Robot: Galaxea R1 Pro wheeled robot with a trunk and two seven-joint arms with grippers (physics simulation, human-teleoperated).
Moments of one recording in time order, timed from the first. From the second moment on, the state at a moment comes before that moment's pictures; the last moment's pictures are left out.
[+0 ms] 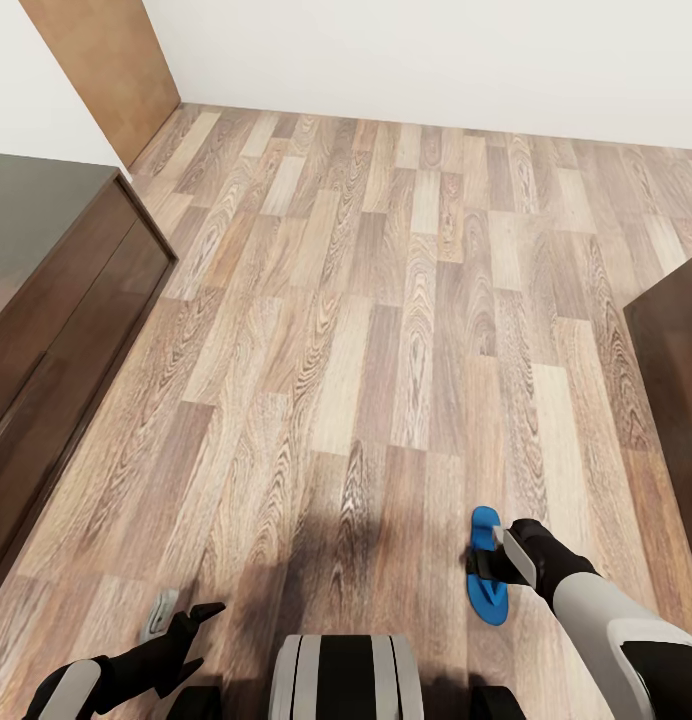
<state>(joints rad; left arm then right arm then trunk) -0.27 0.14 0.30 -0.83 1.00 0.85 -0.14 -0.84 -0.13 0.00 -0.30 -0.11 0.70 0.00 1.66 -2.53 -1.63</state>
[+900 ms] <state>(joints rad) -0.27 0.15 0.30 -0.82 0.99 0.85 -0.14 -0.84 -0.13 0.00 -0.30 -0.11 0.70 0.00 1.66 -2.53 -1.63</state>
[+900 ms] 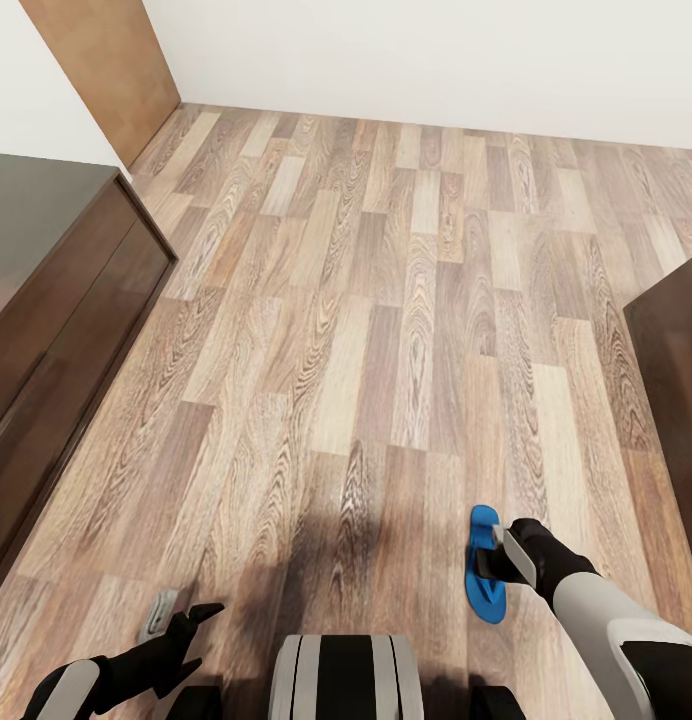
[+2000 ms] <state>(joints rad) -0.27 0.18 0.29 -0.82 0.99 0.86 -0.15 -0.84 -0.12 0.00 -0.31 -0.11 0.70 0.00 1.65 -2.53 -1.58</state>
